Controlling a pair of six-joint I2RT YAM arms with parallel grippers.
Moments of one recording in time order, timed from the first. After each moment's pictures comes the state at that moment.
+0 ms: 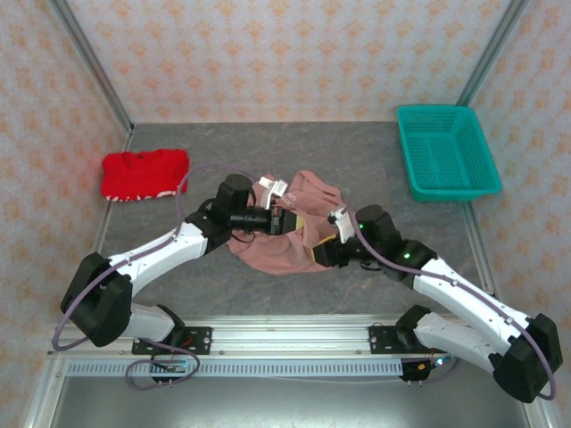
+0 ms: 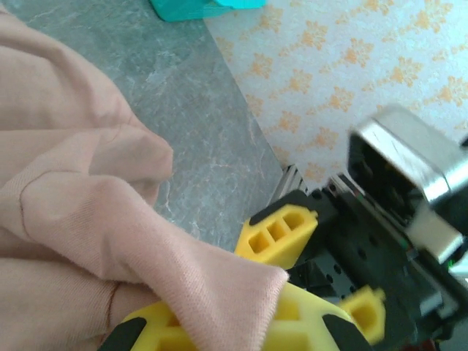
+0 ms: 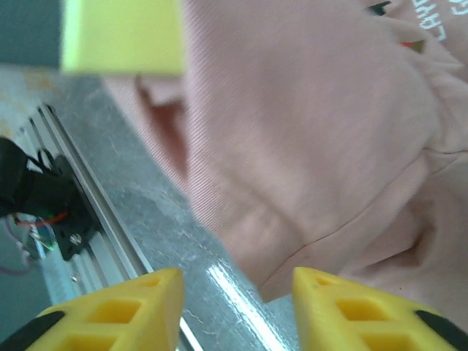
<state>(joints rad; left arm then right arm) -0.57 1.37 0.86 0.03 0.73 -0.69 0.70 0.93 0.65 -0.39 -0.40 0.28</state>
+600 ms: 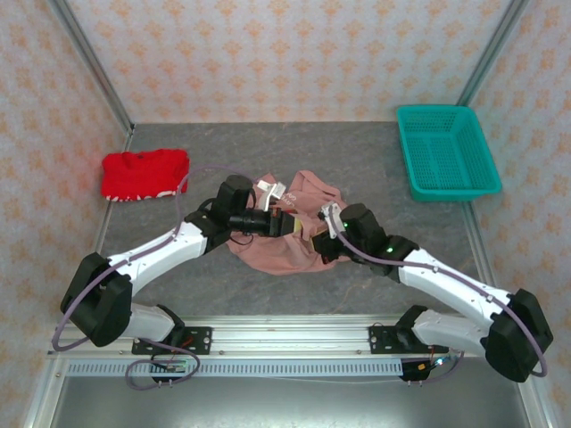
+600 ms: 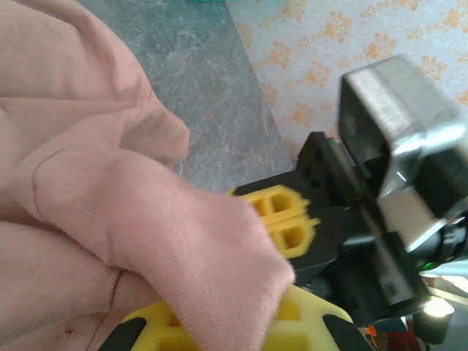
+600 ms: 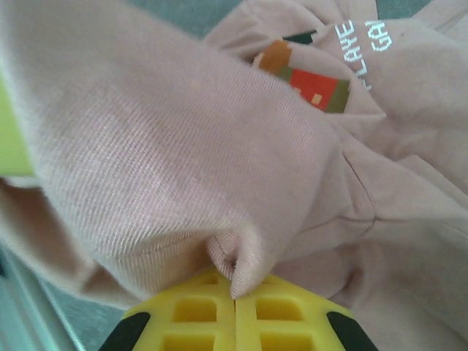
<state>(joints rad) -0.56 1.37 0.86 -0.05 0.72 -0.69 0.70 1.06 0.67 -0.28 -0.24 0.25</state>
